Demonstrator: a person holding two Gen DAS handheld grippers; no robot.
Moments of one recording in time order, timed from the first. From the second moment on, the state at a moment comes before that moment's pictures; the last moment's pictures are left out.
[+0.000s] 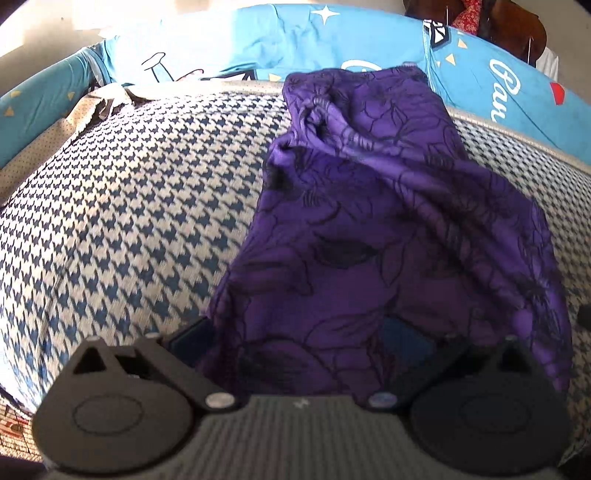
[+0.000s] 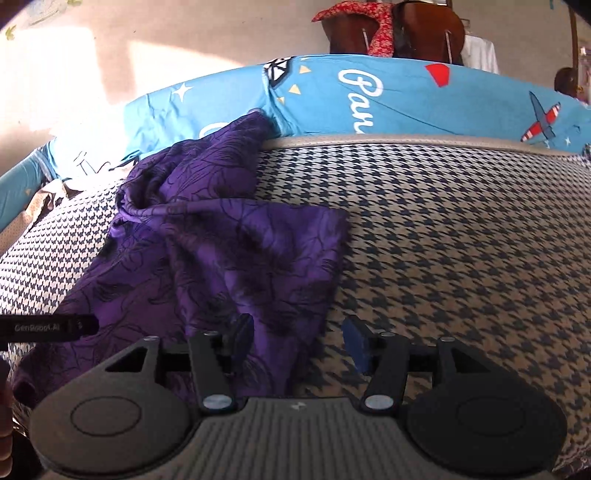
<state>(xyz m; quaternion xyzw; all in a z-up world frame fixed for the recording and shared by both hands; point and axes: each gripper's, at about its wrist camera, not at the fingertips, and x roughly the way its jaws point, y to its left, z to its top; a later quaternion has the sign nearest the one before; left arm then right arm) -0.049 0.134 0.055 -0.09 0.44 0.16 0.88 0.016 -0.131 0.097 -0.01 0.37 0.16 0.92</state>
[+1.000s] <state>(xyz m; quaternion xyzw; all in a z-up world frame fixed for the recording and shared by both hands) -0.083 0.119 0.042 -0.05 0.44 0.18 0.88 0.033 -0.156 0.074 0.03 0.38 0.11 0.92</state>
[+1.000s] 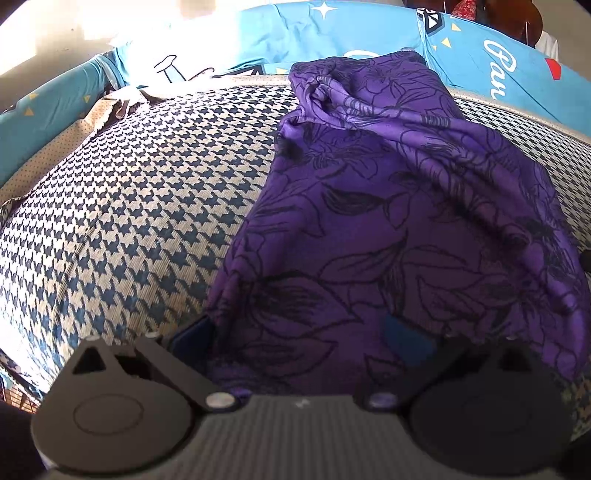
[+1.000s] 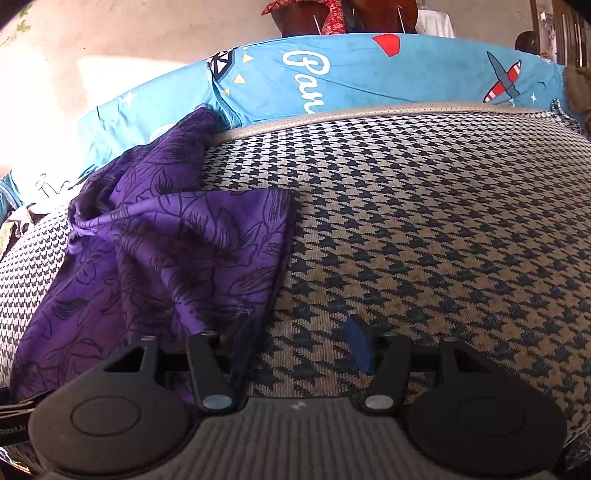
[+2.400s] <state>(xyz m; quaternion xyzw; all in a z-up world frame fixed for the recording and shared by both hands) -0.082 0.119 0.042 -0.05 0.44 0.18 0.88 0.059 -0.154 0.080 0.06 0.33 0.15 0.93</state>
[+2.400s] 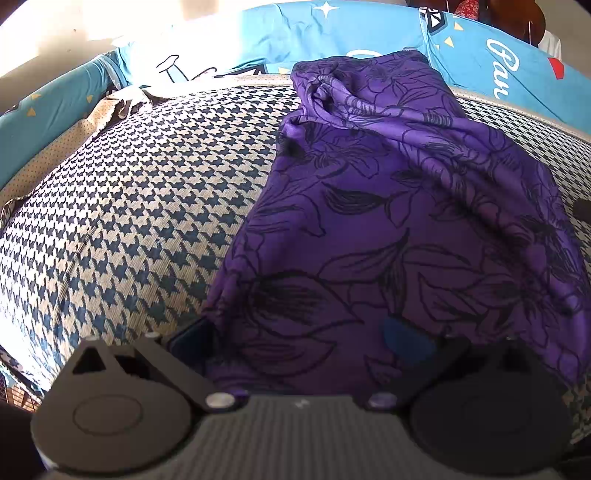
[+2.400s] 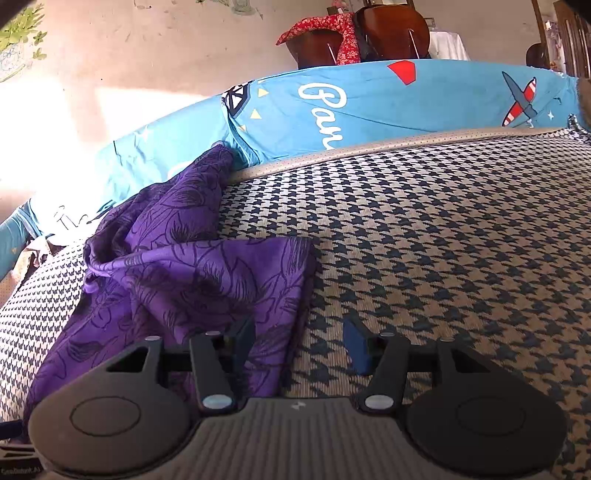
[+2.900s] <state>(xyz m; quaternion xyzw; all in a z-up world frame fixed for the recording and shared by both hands) -0.079 0.119 0.043 -0.05 0.44 0.19 0.88 0.099 -0.132 0.056 0.02 0.33 0.17 0.93</state>
